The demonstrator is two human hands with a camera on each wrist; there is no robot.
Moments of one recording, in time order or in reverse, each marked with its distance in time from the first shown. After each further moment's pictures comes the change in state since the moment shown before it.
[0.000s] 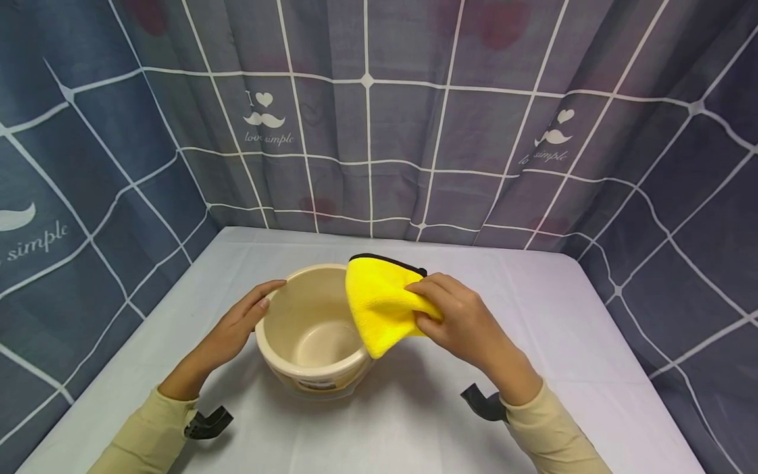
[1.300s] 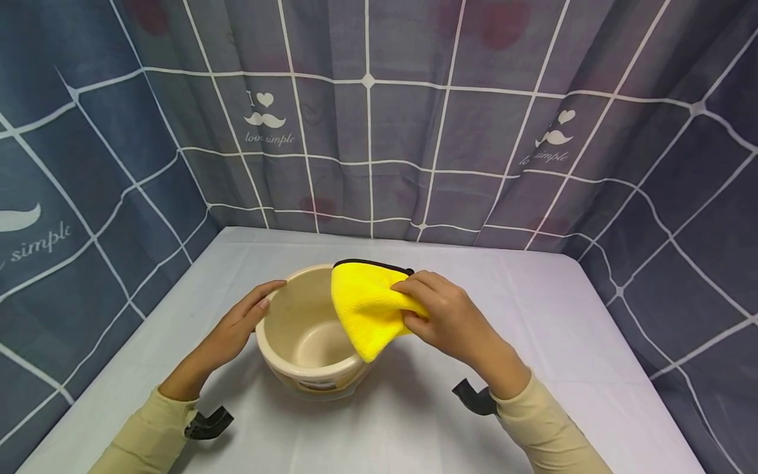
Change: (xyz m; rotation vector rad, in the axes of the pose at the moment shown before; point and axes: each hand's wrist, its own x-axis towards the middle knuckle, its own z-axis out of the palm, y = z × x) left_hand 0.000 0.000 0.000 -0.010 -0.004 -0.003; right_hand 0.014 -0.003 0.010 -0.025 -0.042 -0.043
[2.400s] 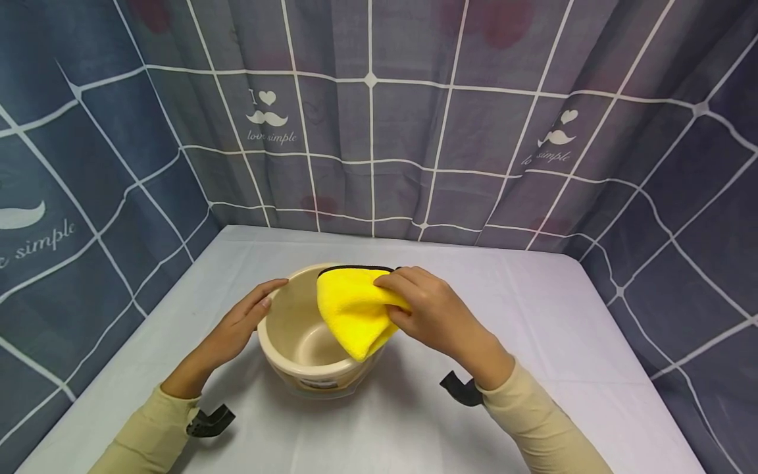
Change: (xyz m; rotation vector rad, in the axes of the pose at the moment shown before) left_hand -0.001 0.001 -0.001 0.005 -0.002 -0.018; right_hand 0.023 -0.008 0.011 -0.033 -0.013 -0.062
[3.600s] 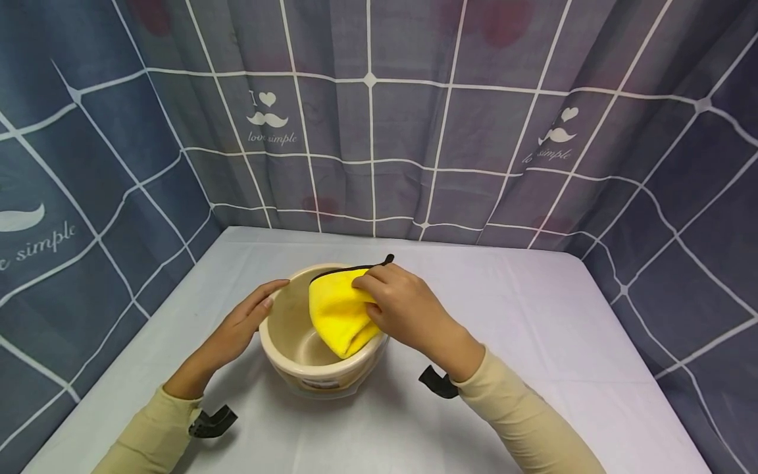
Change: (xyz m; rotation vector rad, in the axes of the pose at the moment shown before) left_hand 0.000 0.001 0.000 0.025 0.004 -0.013; right_hand 0.024 -0.015 0.022 -0.097 -0.088 0.035
